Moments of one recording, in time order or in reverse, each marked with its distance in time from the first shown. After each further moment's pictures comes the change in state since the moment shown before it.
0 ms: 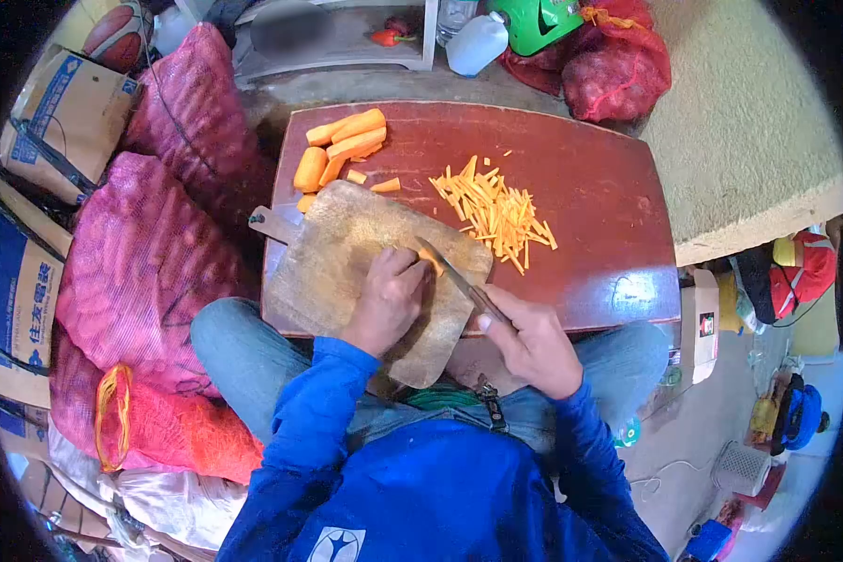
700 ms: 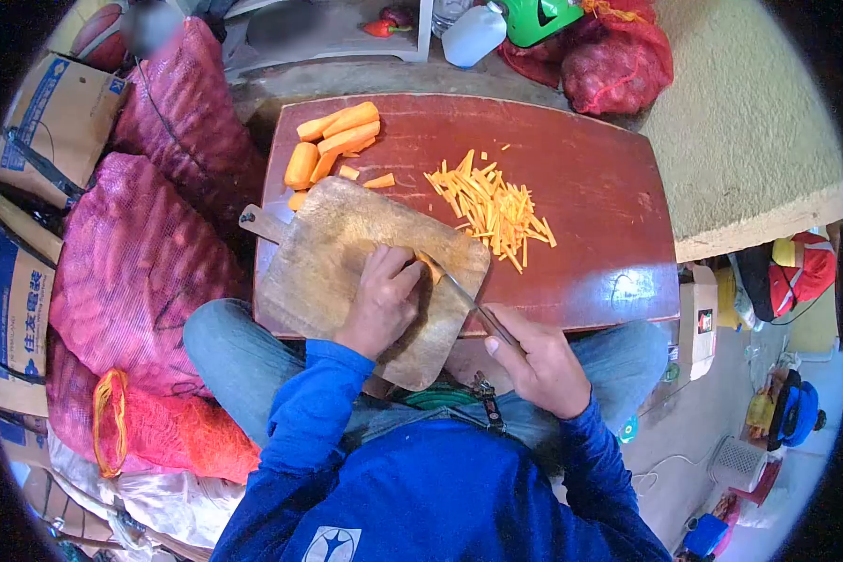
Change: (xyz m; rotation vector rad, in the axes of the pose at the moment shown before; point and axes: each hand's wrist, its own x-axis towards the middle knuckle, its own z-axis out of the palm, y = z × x) left_hand 0.004 0.006 -0.008 -0.020 0.023 -0.008; right_hand -0.019 -0.001 -0.005 0.002 -0.041 0.027
